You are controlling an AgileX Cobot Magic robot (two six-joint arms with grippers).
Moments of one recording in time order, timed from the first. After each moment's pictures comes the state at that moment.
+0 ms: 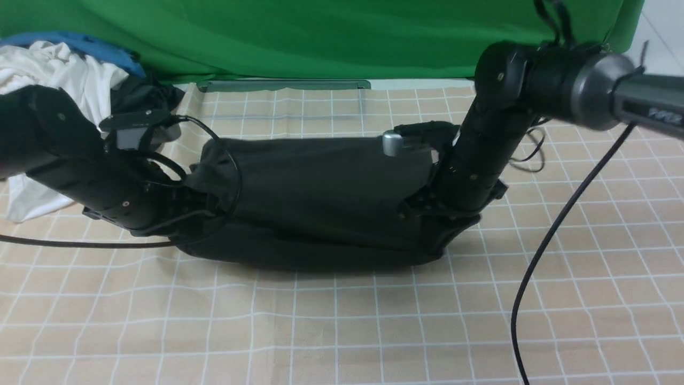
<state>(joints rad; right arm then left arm) 0.40 2.06 -1.61 0.28 1.15 -0.16 -0.07 1.63 -1.00 -0.41 0.70 0.34</state>
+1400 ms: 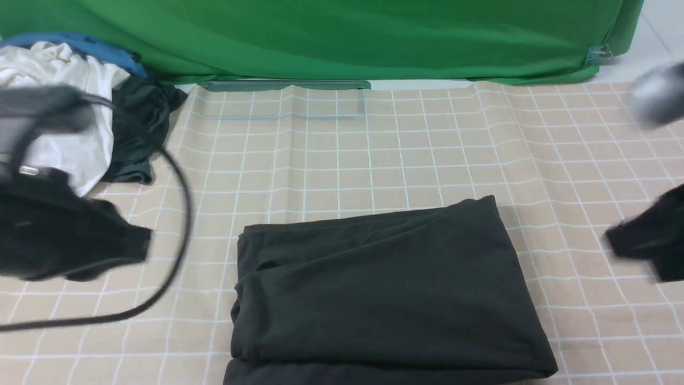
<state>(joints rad) 0.46 0.91 -1.03 0.14 1.00 0.02 -0.18 0.91 -0.88 -0.29 0.97 0.17</state>
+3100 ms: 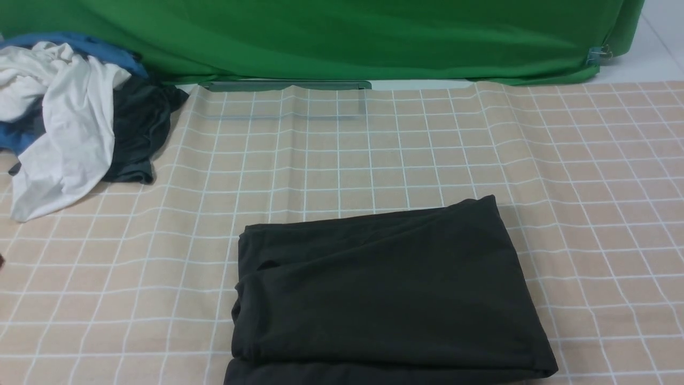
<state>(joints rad) 0.46 0.22 -0.47 0.14 -0.03 -0.16 -0.11 0.09 -0.34 -0.20 0.34 0.20</state>
